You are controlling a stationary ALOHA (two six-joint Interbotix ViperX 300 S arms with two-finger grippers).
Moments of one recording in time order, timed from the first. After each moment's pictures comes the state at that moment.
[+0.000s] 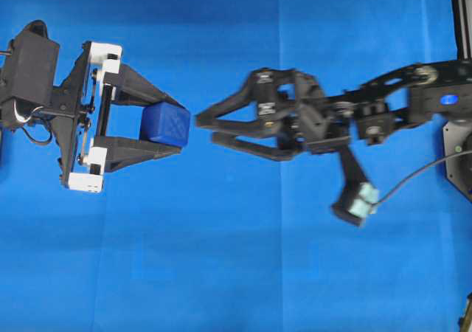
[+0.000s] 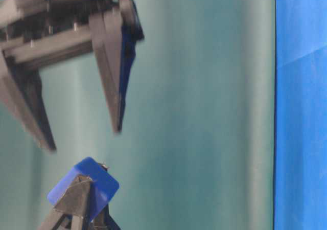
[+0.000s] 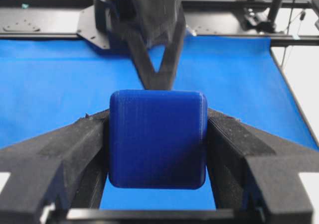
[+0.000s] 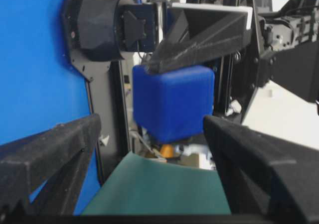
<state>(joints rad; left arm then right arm) -0.08 -0.46 0.79 0.01 -0.22 -0.05 0.02 -0.19 0.48 -0.97 -0.16 -0.36</state>
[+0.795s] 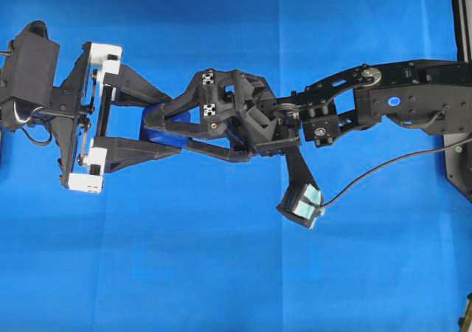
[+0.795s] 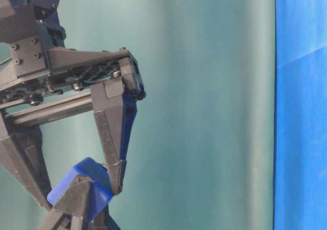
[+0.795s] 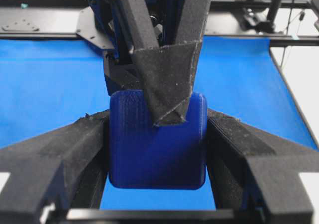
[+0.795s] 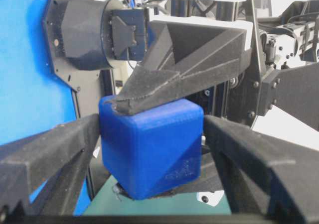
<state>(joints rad) -0.08 -0.46 0.79 0.01 -0.22 -0.05 0.02 -0.06 0.34 -0.97 -0.16 -0.36</state>
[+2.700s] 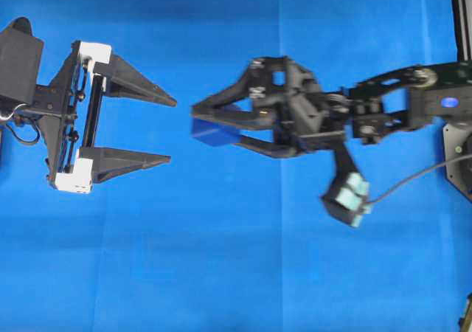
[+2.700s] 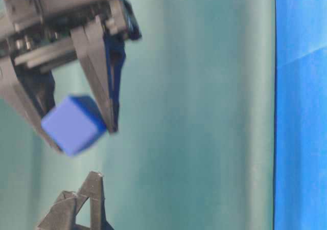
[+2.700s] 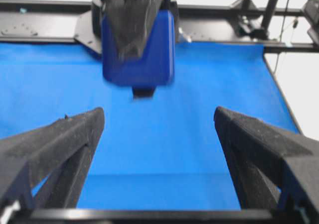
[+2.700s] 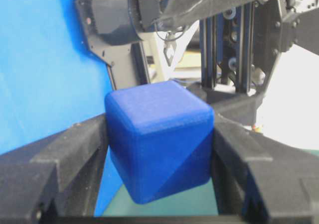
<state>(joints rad) -0.08 -0.51 0.82 0.01 -0.22 -0.06 0.04 -0.25 0.51 -0.96 -0.02 -0.25</state>
